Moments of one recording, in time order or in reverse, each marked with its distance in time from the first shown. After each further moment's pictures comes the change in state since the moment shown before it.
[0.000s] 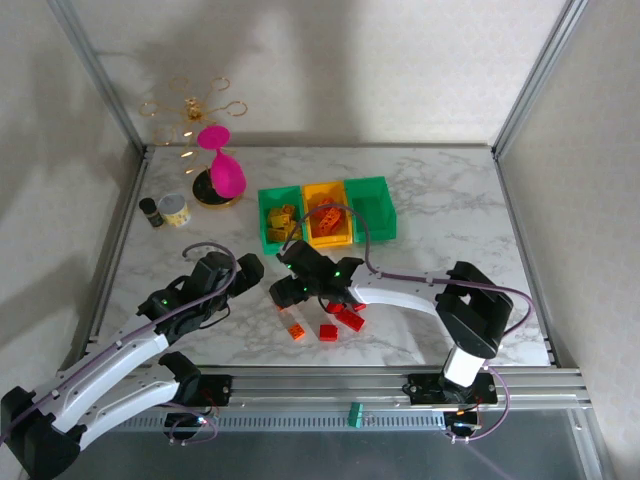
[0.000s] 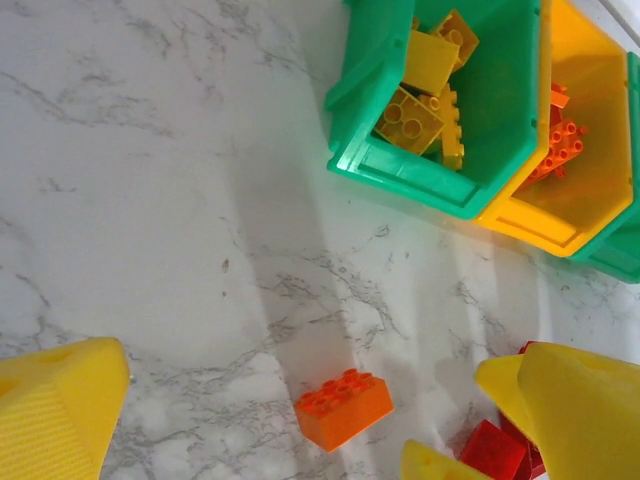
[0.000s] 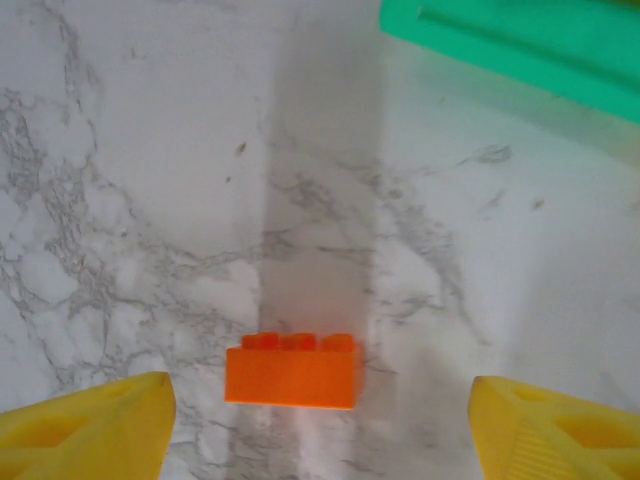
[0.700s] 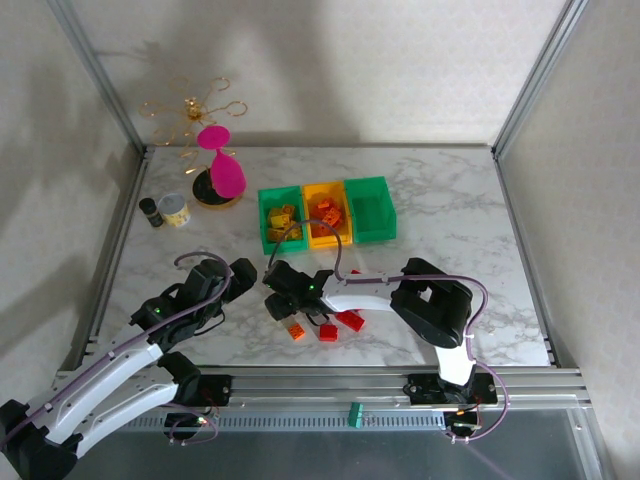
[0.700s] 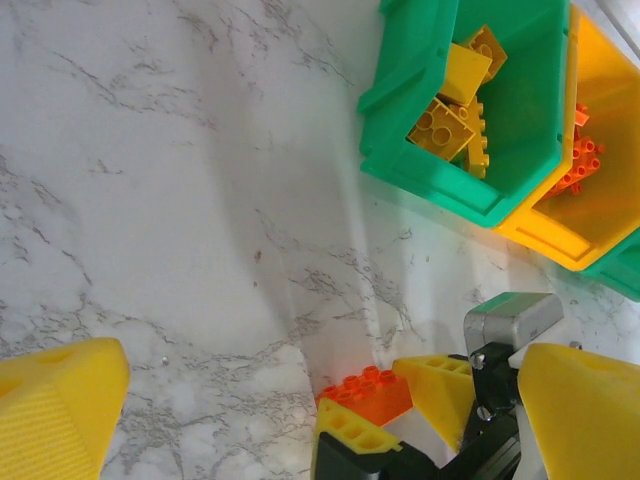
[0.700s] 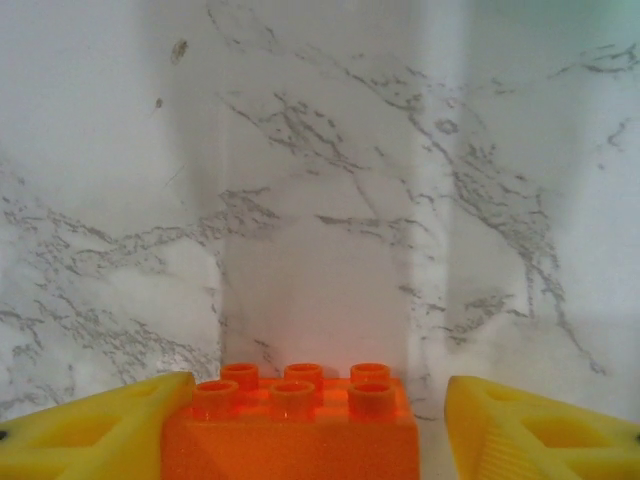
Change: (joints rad) left arm 0.000 -0.076 -0.034 -0.047 -0.027 -0.051; right arm 0.066 0.203 0.066 0.011 0.117 0.037
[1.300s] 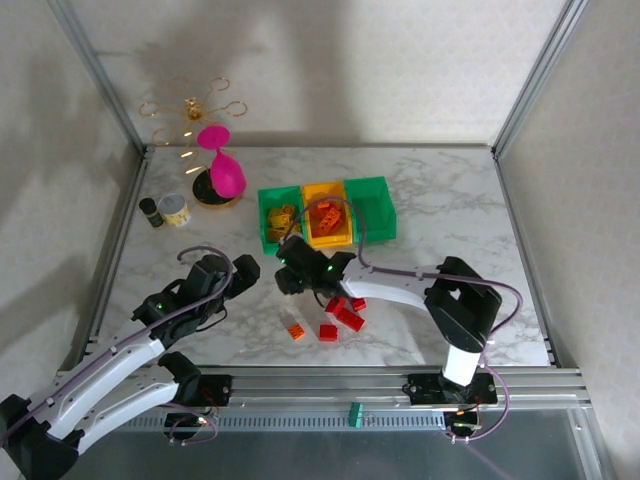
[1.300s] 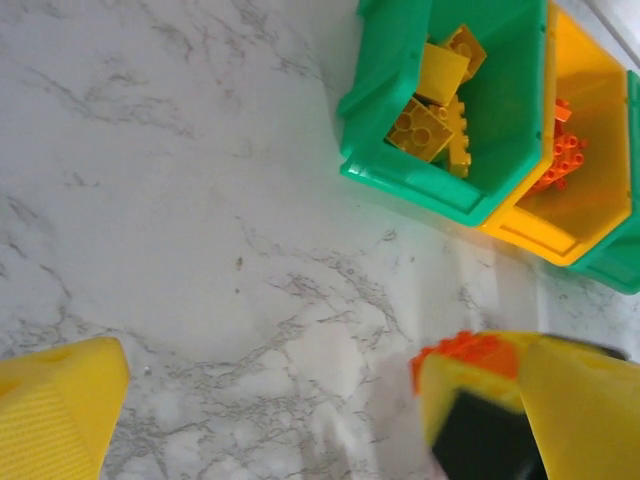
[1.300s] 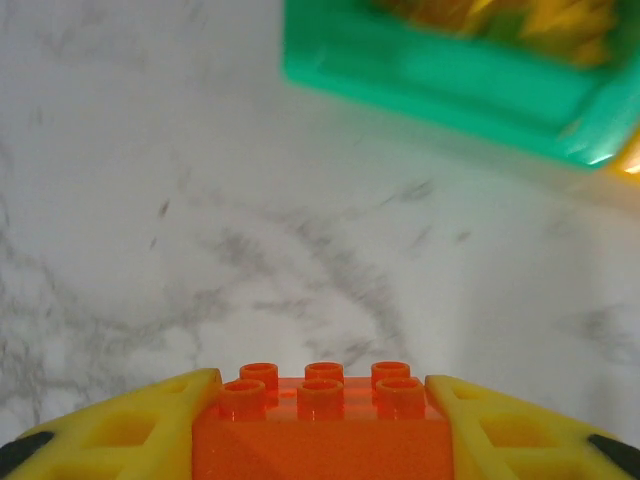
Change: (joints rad) left arm 0.000 0.043 0.038 0.025 0.013 0.037; right arm -0.112 -0.160 0.013 -0.055 0.006 0.032
